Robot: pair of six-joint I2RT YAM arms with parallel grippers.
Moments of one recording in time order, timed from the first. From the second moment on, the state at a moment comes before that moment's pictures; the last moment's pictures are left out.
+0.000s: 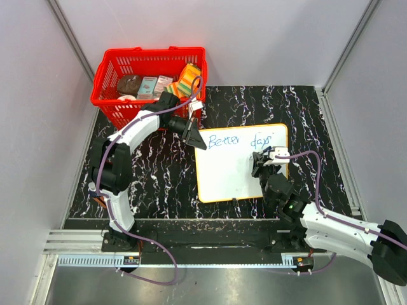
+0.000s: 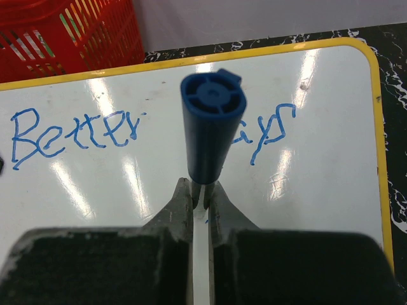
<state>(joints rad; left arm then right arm) -0.35 1.90 1.54 -0.77 1.17 0.23 0.91 0.84 0.31 0.53 0.83 0.20</state>
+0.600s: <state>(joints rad) -0.35 1.90 1.54 -0.77 1.17 0.23 0.91 0.81 0.30 0.47 0.81 0.25</state>
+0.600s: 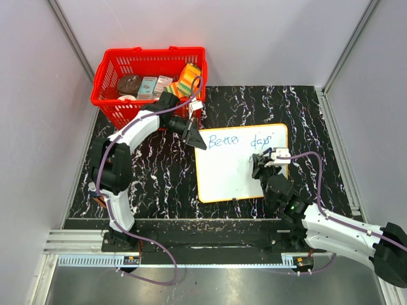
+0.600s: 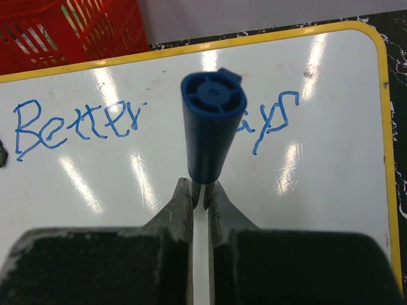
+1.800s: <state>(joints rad) -0.35 1.90 1.54 -0.77 1.17 0.23 0.87 0.87 0.33 0.55 0.83 0.13</state>
